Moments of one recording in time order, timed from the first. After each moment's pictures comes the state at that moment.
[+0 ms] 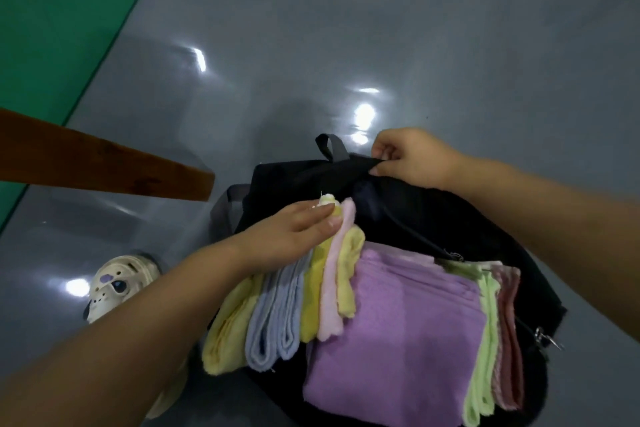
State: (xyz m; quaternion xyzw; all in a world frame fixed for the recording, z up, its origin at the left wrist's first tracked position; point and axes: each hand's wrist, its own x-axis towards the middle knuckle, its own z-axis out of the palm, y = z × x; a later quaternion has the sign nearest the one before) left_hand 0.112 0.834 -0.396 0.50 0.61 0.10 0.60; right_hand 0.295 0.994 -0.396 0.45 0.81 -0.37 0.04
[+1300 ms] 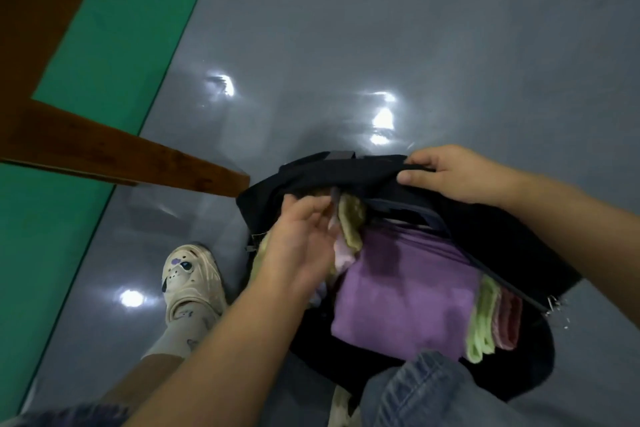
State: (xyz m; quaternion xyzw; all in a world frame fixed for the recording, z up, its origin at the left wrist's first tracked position) left_hand 0.164 0.782 -0.312 -0.08 0.47 0.59 0.66; right_hand 0.344 0.920 -0.311 0.45 0.76 -0.47 0.02
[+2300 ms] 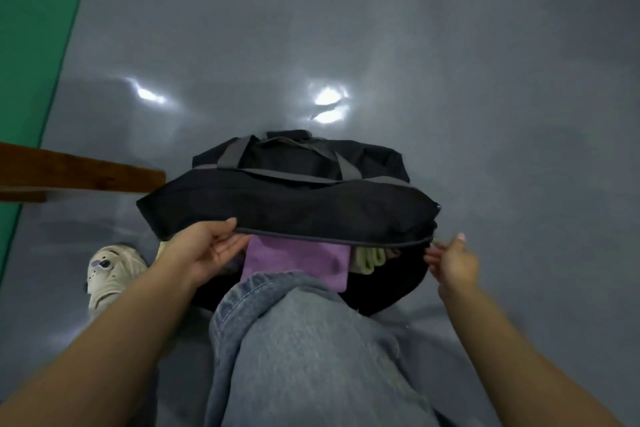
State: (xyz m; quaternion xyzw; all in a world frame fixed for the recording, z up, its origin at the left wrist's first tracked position) left_hand 0.196 0.741 -0.307 -0.10 0.66 0.35 0.65; right_hand 0.536 0.727 -0.361 0.83 0.06 -0.44 -0.32
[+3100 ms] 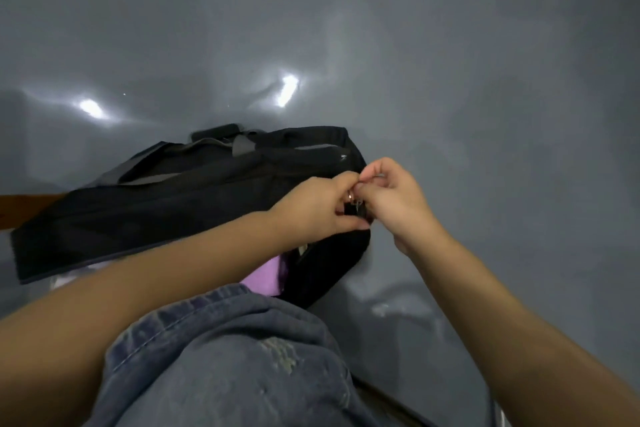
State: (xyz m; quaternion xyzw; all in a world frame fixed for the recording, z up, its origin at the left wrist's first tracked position) left_hand 0.405 0.806 -0.300 0.78 0.43 0.03 0.45; right_hand 0.535 0.781 -0.269 0.70 0.32 -0.55 -0.32
